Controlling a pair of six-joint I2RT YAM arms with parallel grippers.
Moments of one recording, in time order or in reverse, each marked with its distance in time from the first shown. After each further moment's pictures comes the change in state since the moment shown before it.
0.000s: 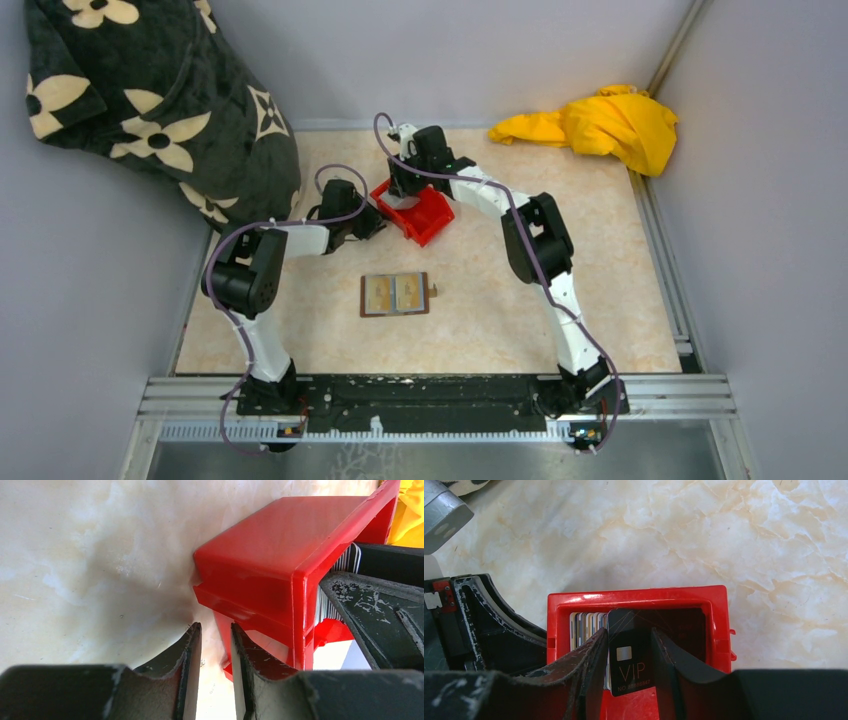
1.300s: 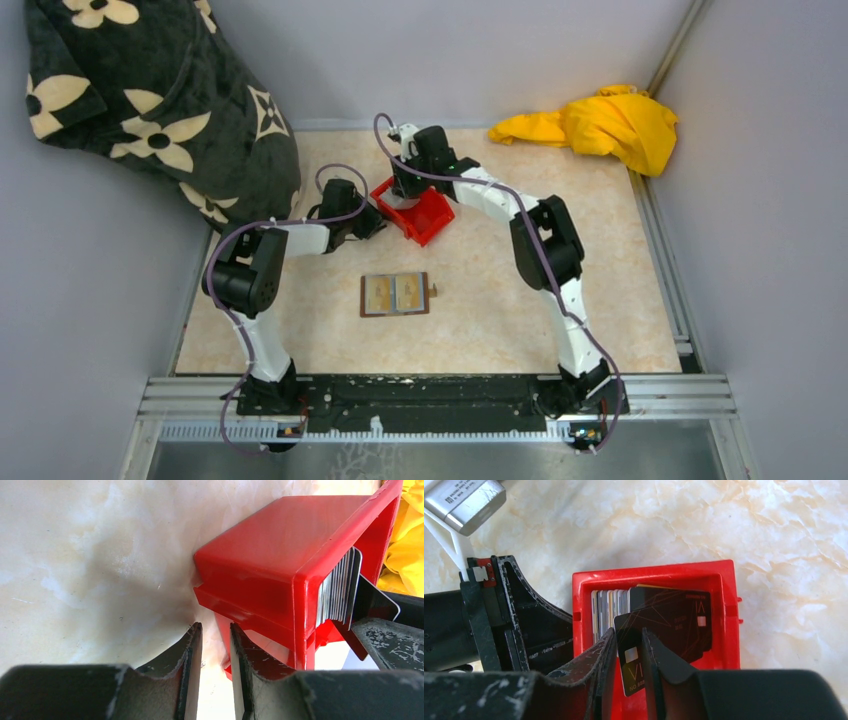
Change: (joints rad) left arm 0.000 0.006 0.009 -0.007 0.005 -0.005; right arm 0.017 -0.101 -0.086 -0.021 0.027 0.000
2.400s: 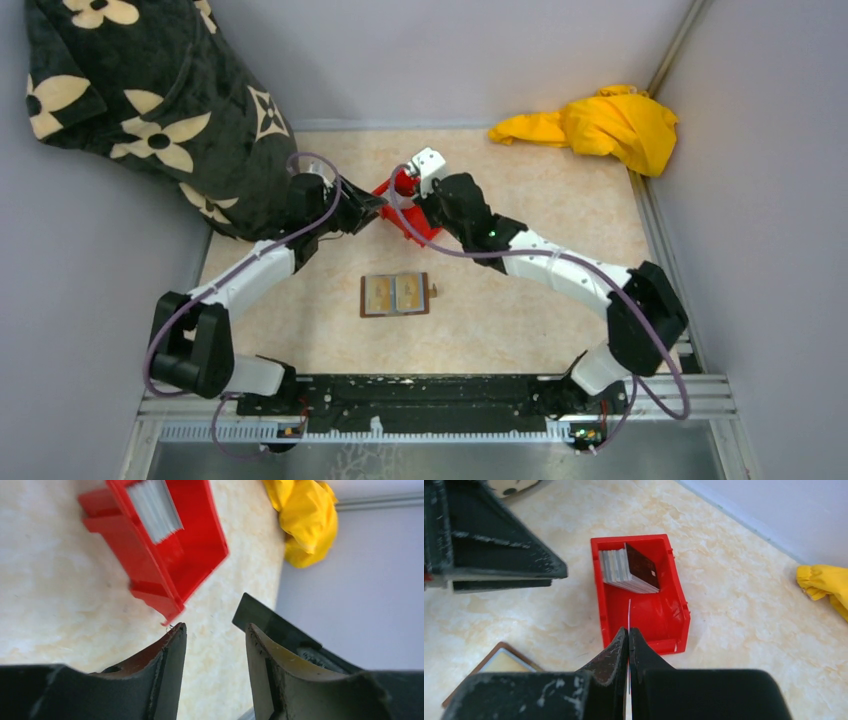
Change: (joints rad) left arm -0.001 -0.467 -0.106 -0.145 0.085 -0.032; right arm 0.182 -0.678 -0.680 0.270 0.497 -0.152
